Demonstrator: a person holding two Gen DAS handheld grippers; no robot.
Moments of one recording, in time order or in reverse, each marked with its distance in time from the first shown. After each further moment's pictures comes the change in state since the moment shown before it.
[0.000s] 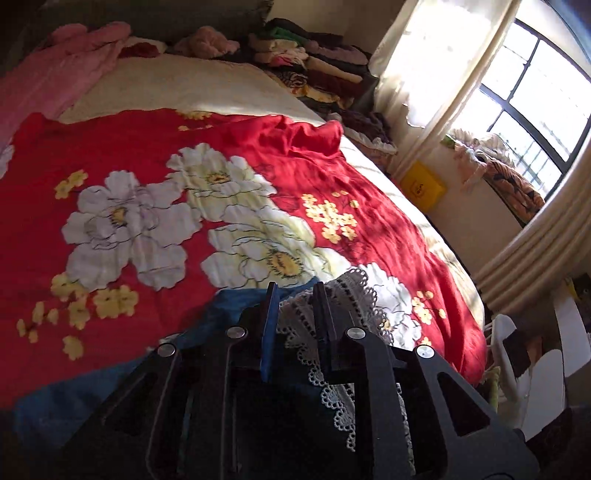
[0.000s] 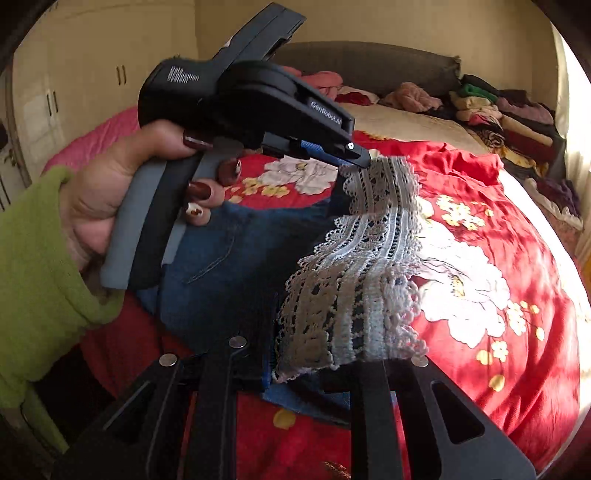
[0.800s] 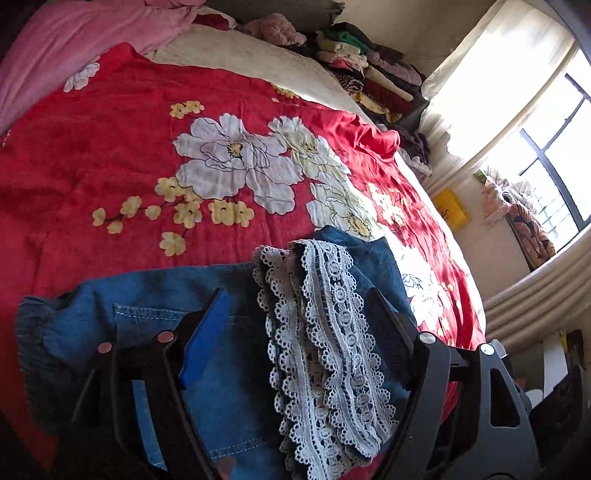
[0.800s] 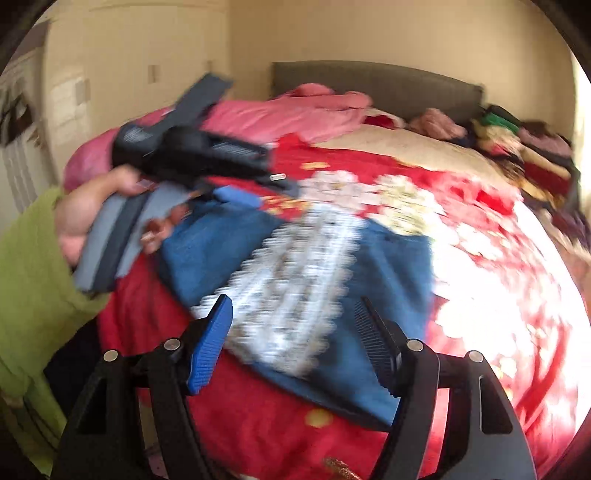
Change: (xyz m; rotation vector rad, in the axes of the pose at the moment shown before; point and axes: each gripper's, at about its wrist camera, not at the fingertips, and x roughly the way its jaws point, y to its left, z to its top) left arm -0.050 0.065 -0.054 -0.193 0.020 0.034; right arm -0.027 -0.017 -0.005 0.063 -0.101 0.014
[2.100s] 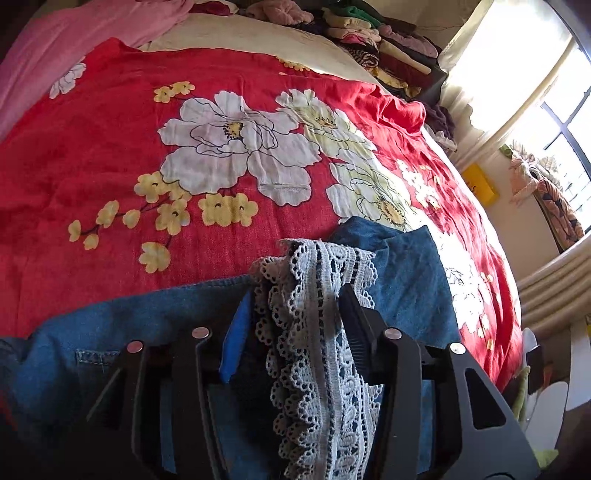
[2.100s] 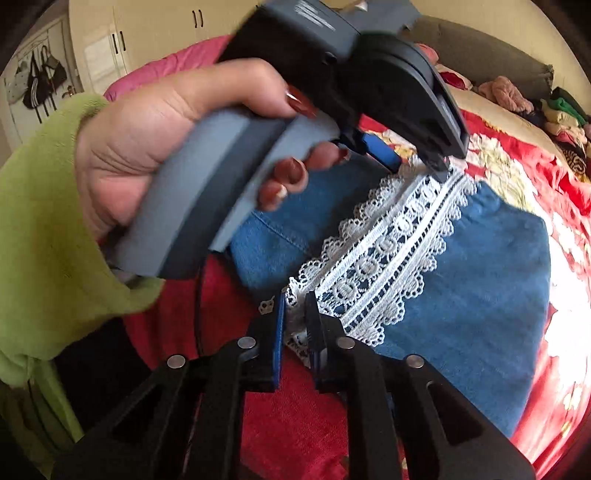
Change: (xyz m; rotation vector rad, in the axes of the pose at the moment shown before) left arm 0.043 0.000 0.009 0.049 0.072 0.106; right arm 0.062 0.086 -0.010 -0.190 0.233 0.269
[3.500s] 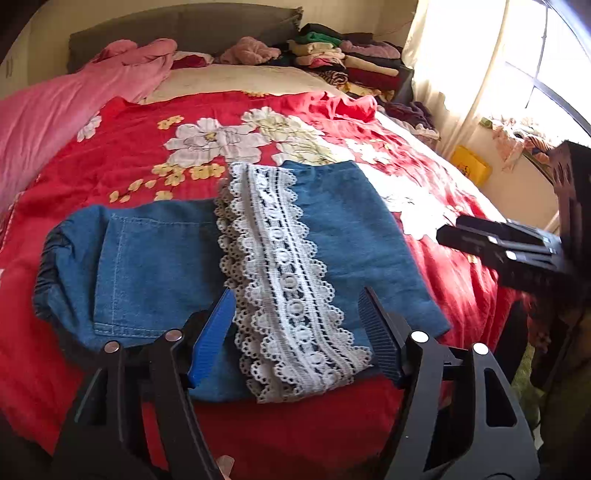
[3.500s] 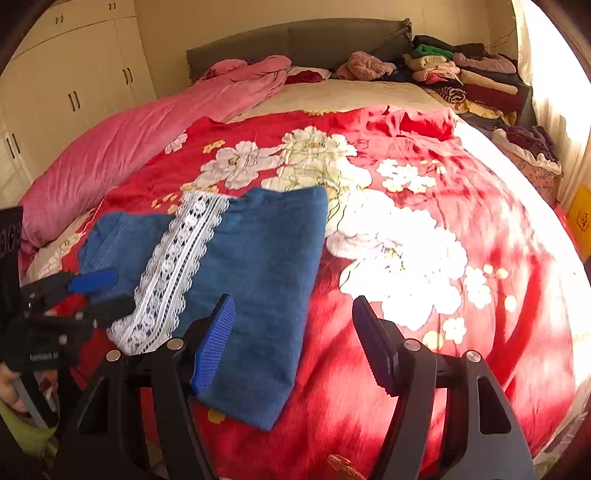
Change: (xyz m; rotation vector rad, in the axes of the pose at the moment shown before) left arm -0.063 -0.072 -0.118 0.210 -0.150 0.087; right arm -0.088 -0.142 -0.022 0.388 -0.143 -0.311
